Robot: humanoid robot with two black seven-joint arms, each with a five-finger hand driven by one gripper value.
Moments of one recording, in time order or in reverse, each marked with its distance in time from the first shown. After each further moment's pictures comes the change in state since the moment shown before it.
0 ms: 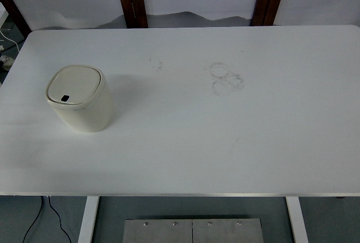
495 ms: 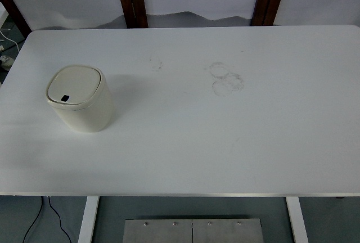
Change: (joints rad) left arm 0.000 -0.001 0.000 0.001 0.004 0.000 -0.014; right arm 0.001 0.000 0.000 -0.001 0.000 0.000 0.000
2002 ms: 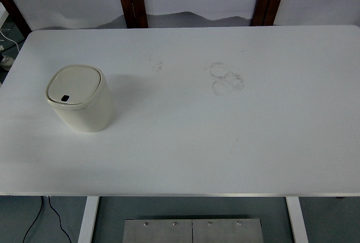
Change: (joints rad) left arm -0.039 0.024 0.001 -0.011 0.069 0.000 0.007; right arm 0.000 0.000 0.000 0.001 0.000 0.000 0.000
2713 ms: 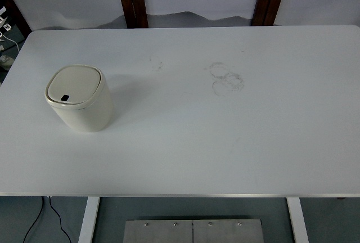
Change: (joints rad) left arm -0.250 0.070 0.007 -0.206 0.205 0.234 0.100; right arm 0.000 0.000 0.000 0.000 0.000 0.000 0.000
